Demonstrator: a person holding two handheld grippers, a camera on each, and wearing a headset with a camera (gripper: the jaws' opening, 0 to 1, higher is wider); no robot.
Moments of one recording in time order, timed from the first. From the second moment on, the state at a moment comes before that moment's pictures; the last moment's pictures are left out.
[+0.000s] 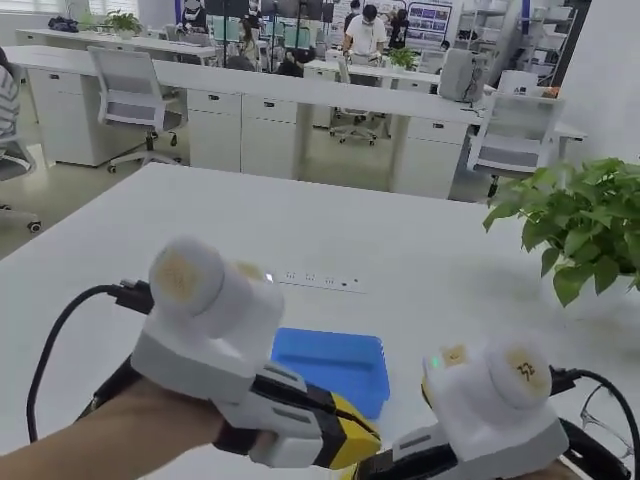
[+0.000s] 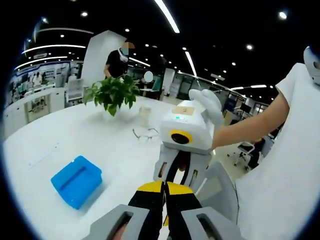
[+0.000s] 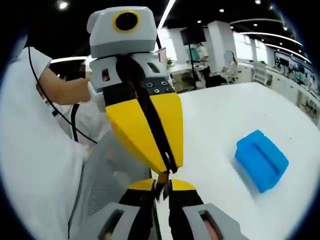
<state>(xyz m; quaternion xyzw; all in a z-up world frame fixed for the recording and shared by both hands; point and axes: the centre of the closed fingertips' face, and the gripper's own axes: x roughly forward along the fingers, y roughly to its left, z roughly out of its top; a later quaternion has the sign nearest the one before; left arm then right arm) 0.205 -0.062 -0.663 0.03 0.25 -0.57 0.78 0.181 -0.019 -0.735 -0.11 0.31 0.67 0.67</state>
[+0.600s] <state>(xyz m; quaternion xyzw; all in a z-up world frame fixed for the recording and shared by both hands) 0.209 -0.056 -0.646 0.03 0.24 -0.60 0.77 0.185 -0.036 -0.756 -0.07 0.32 0.65 0.69</state>
